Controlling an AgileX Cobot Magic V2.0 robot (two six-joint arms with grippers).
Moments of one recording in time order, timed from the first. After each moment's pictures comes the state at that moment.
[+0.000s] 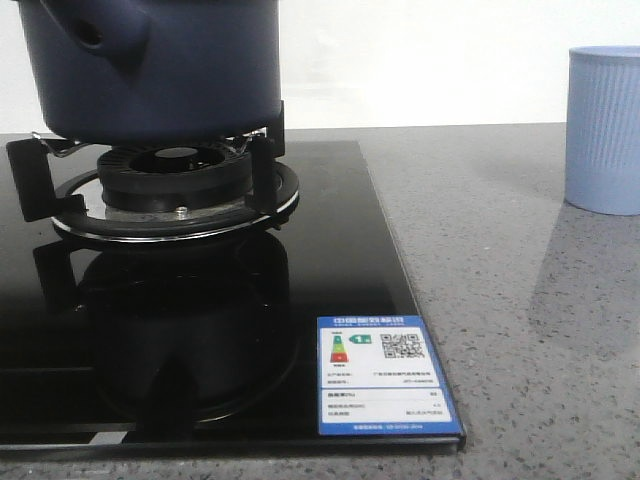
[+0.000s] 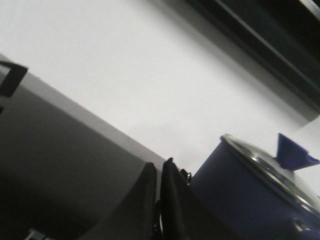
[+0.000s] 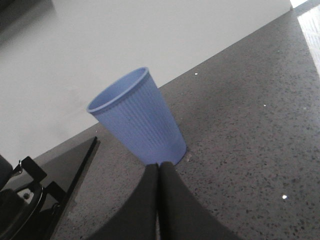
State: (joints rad) left arm -0.03 0.01 -0.09 -0.72 0.02 0.11; right arm -0.08 -0.01 -0.06 0.56 0.18 -0.03
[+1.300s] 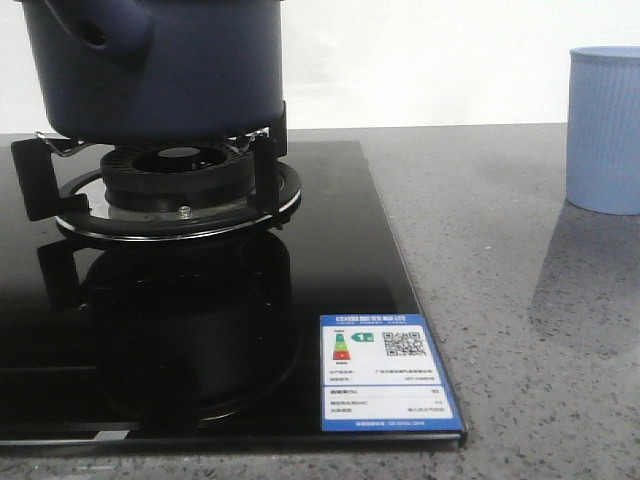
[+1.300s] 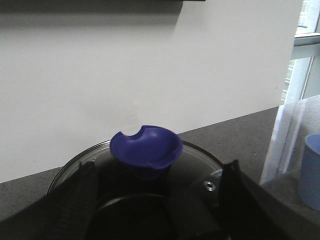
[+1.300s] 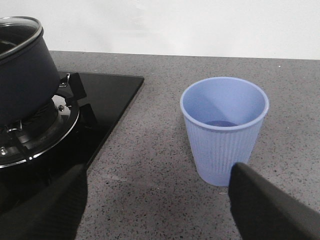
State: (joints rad) left arm -0.55 0.95 -0.74 -0.45 -0.07 0.41; right arm 0.13 0.51 -0.53 0.42 0.40 -0.31
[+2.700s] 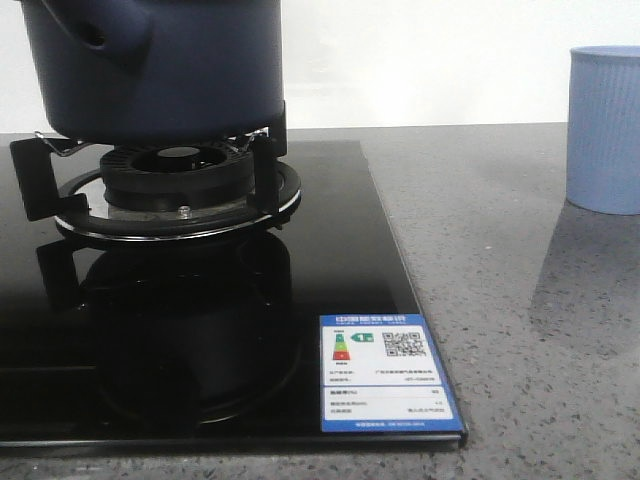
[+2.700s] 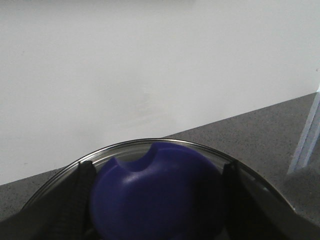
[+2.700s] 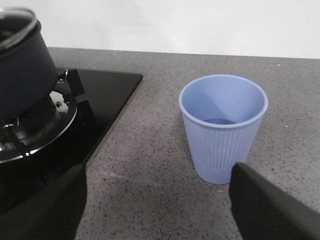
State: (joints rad) left arm -0.55 1.28 -0.92 -0.45 -0.16 0.41; right arm 0.13 0.51 -0.53 0.40 0.41 -0.31
